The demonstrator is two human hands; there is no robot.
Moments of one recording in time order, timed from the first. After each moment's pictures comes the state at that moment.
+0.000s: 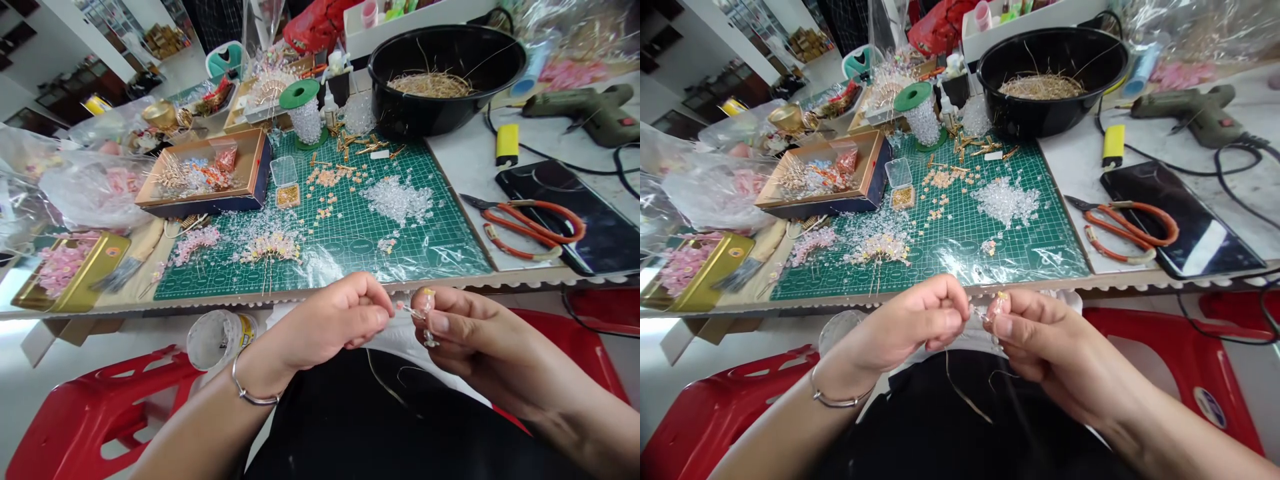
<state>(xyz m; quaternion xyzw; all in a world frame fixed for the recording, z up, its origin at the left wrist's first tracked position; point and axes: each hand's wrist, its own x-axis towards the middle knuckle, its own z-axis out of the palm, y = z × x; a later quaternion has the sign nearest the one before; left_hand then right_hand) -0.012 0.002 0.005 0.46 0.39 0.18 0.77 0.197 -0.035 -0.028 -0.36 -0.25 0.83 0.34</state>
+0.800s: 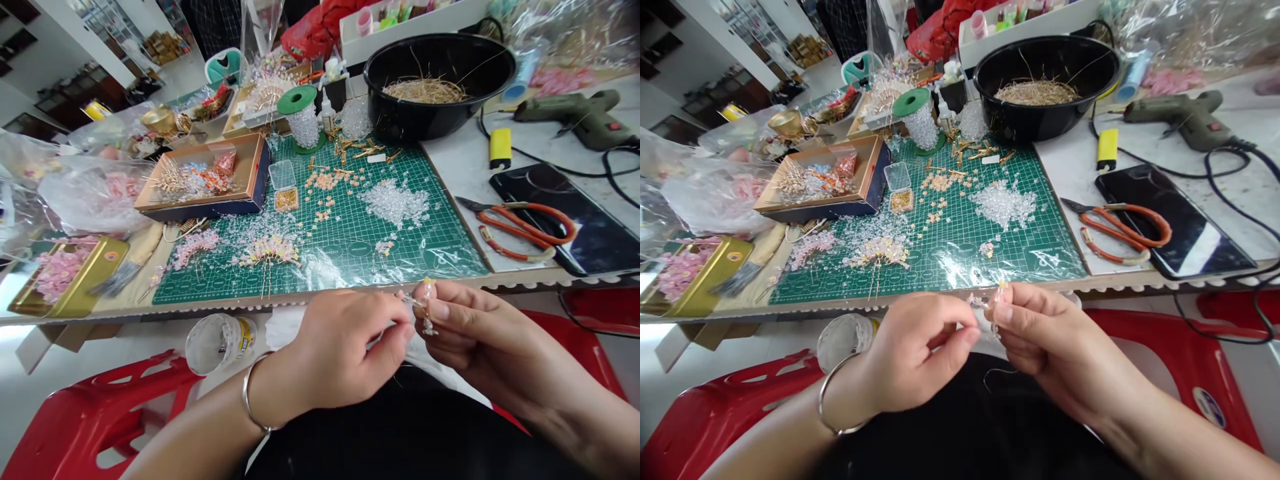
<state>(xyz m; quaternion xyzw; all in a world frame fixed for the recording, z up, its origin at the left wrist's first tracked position) -0.001 -0.015 0.007 0.83 0.35 0.29 0.32 0.194 -0.032 -0.026 -0.38 -0.22 0.81 0.39</state>
